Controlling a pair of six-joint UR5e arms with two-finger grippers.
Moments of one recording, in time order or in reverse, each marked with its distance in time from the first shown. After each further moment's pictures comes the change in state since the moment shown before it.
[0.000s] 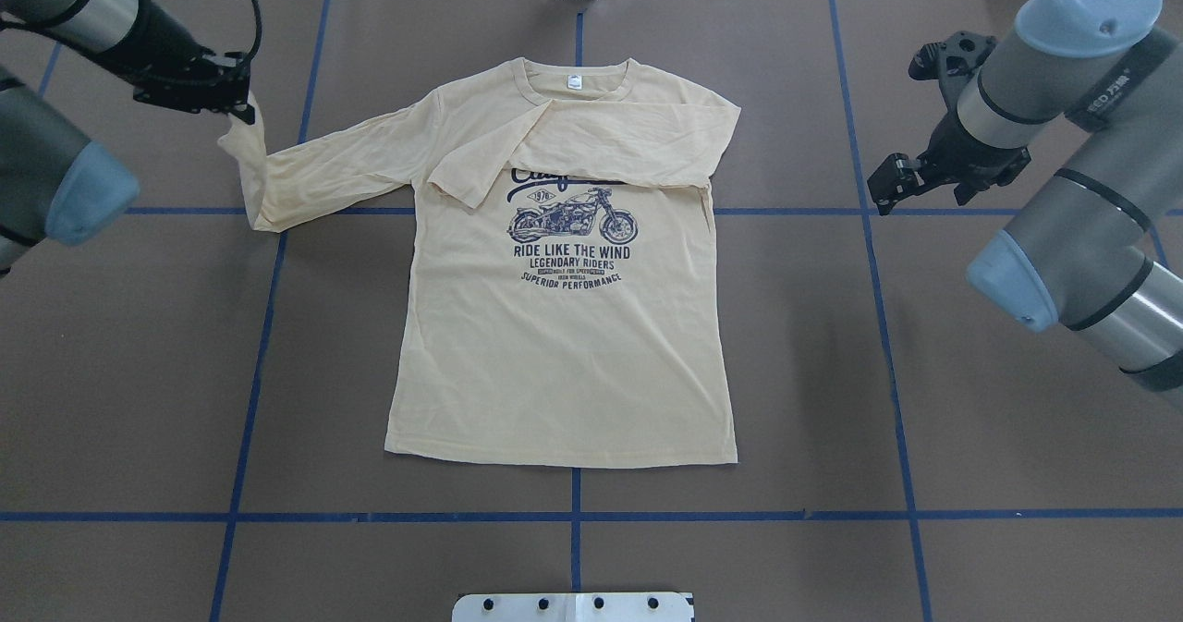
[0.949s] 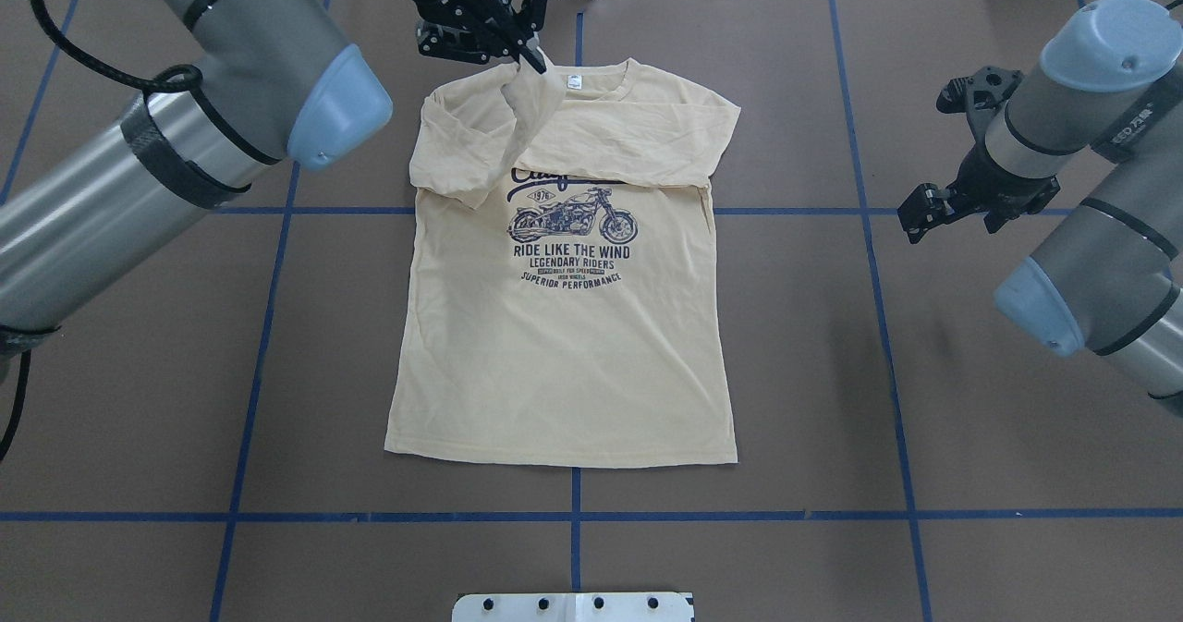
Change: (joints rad) left arm 0.151 -0.437 0.146 -0.073 -0.161 -0.493; right arm -0.006 -0.060 0.002 0.001 0.000 -0.017
